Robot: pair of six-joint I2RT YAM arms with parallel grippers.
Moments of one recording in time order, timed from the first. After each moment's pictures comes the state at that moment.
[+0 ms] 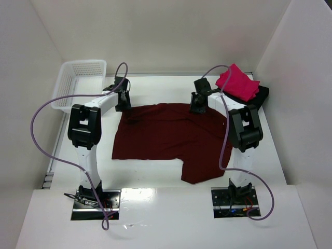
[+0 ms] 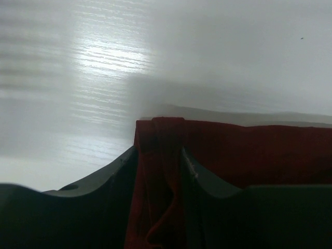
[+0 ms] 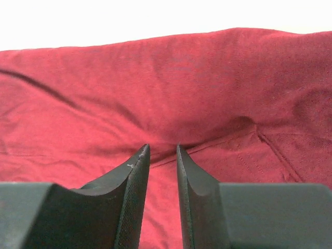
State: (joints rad) left arm -0.16 2.09 1.56 -0.50 -0.18 -0.35; right arm 0.29 2.01 1.46 -0.46 -0.01 0.46
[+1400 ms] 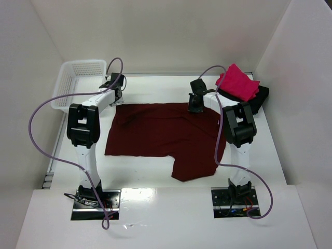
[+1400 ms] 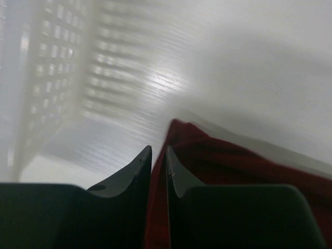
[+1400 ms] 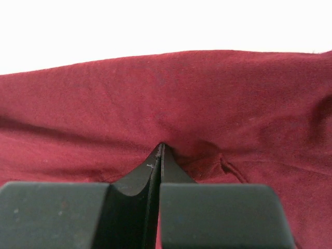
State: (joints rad) left arm -0.12 2.12 1.62 -0.50 -0.39 -0.37; right arm 0.30 2.12 1.53 -0.44 0.04 0.44
